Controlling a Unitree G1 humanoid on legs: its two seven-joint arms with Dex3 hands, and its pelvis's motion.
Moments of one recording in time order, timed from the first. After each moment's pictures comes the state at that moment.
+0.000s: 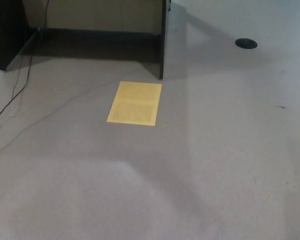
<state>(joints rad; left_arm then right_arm) 0.07 0.62 -0.01 1.09 0.29 -0.48 0.09 -0.21 -0.42 0.22 1.28 -0.35 -0.27 -0.07</state>
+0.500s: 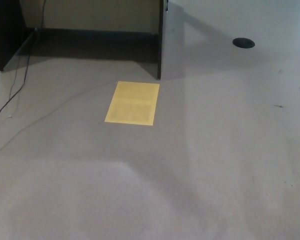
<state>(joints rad) 0.04 0.65 -0.03 1.17 0.29 -0.58 0.17 -0.22 -0.42 0.20 1.28 -0.35 -0.27 -0.06</state>
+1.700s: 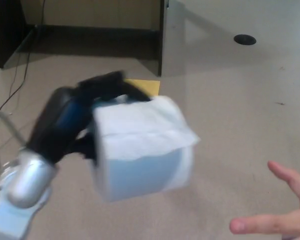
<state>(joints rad) -0.45 0.42 -0.19 -0.14 0.21 -0.35 -0.06 -0.23 -0.40 0.22 1.28 -0.35 -0.27 -0.06</state>
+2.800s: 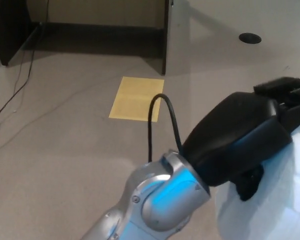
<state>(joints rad) -0.60 0.09 -0.60 -0.50 0.45 0.18 -0.25 -0.28 -0.37 0.23 1.28 -0.35 -0.27 -0.04</state>
